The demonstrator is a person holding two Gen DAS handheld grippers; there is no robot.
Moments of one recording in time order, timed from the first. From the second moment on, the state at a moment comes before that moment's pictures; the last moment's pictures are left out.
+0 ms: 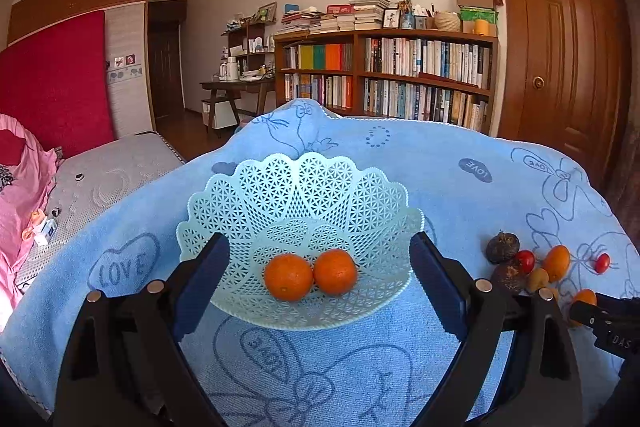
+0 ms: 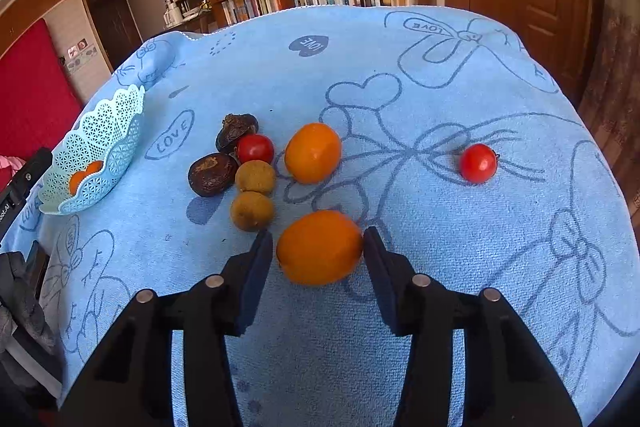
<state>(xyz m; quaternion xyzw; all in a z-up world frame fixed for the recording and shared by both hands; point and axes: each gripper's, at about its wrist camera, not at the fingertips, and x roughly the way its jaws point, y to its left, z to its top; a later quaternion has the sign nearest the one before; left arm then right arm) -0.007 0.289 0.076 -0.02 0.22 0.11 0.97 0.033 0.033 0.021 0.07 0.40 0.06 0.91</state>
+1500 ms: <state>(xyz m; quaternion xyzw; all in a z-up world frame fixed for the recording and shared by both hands) 0.085 0.164 0.018 0.02 0.39 -0.17 0.90 0.025 0.003 0.026 0.11 0.35 0.03 0.93</state>
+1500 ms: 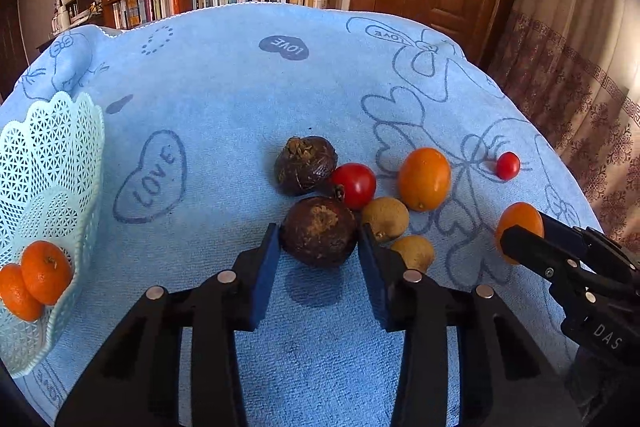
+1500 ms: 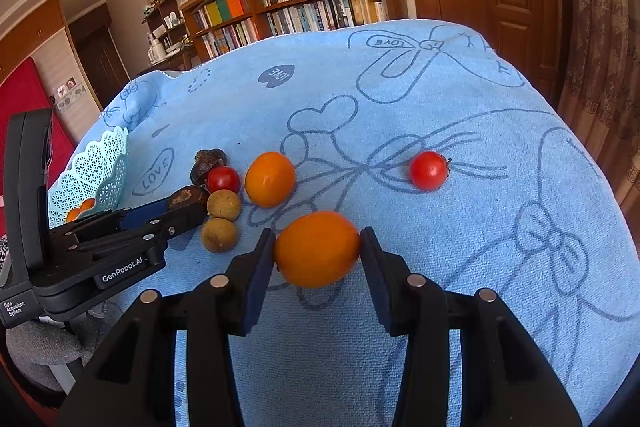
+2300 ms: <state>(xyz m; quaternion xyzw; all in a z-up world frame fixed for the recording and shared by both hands) 0.043 0.204 0.069 0.04 0.29 -0.05 0.96 0.021 0.005 0.029 0.10 0.34 0.02 0.93</state>
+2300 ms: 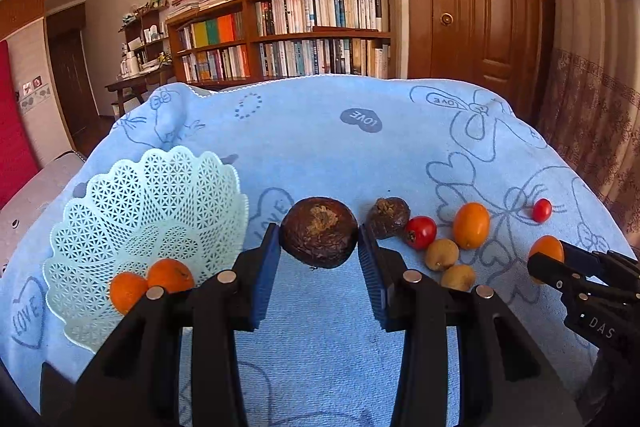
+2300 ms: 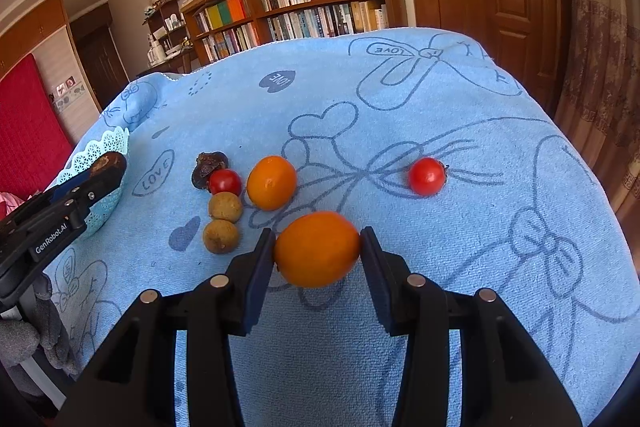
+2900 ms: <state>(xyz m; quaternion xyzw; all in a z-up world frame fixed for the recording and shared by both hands) 0.044 0.265 0.075 0.01 0.27 0.03 0.96 0.022 0.012 0.034 0.08 0.35 0.02 0.93</state>
